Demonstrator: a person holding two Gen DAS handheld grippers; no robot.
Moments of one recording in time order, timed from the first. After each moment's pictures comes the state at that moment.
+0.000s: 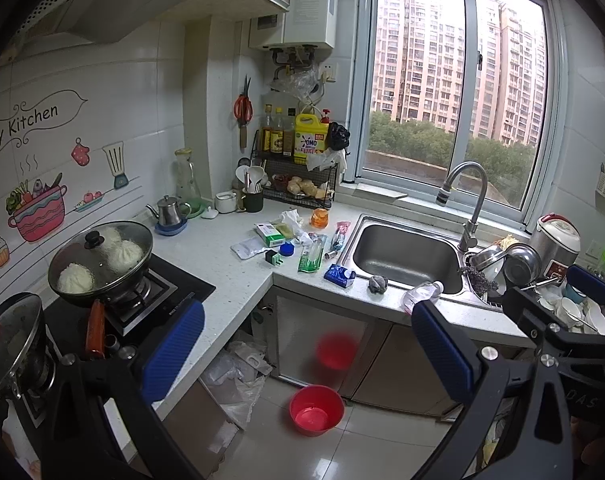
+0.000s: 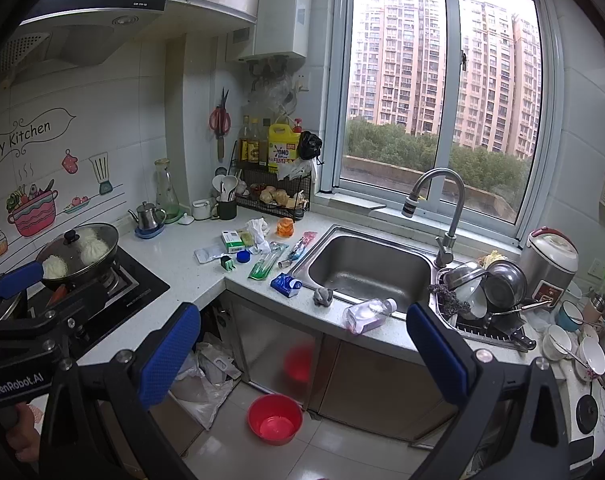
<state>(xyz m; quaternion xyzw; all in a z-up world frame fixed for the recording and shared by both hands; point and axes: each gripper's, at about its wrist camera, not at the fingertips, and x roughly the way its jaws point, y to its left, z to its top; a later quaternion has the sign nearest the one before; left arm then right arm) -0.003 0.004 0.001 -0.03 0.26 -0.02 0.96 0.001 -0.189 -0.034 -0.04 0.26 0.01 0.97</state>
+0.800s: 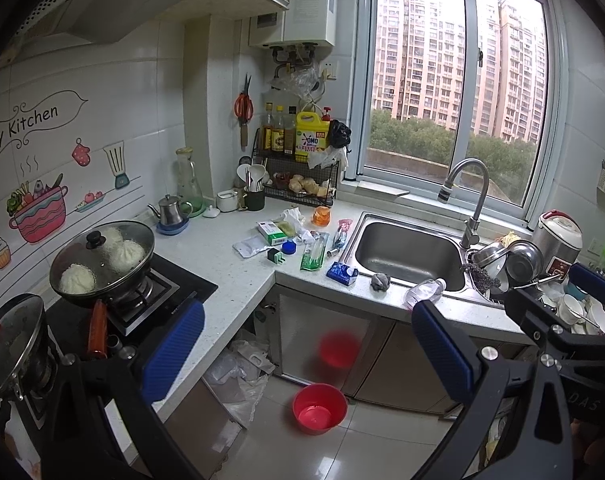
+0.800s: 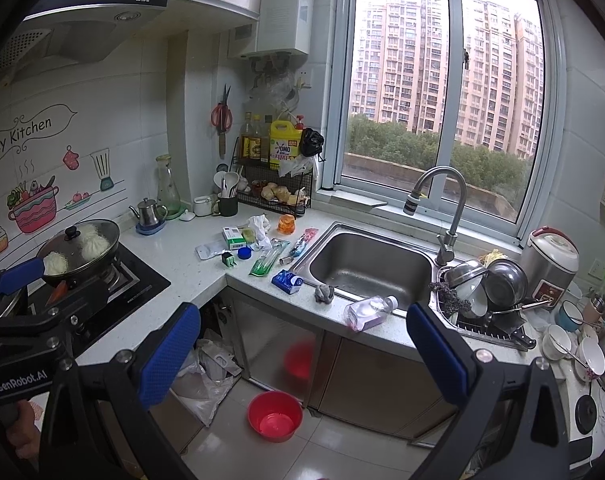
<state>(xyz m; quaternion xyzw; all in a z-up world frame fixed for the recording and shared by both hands) -0.001 0.006 0.002 -0.02 0.27 -0.02 0.96 0.001 -0.188 -0.035 -0.04 0.26 0.01 0.96</state>
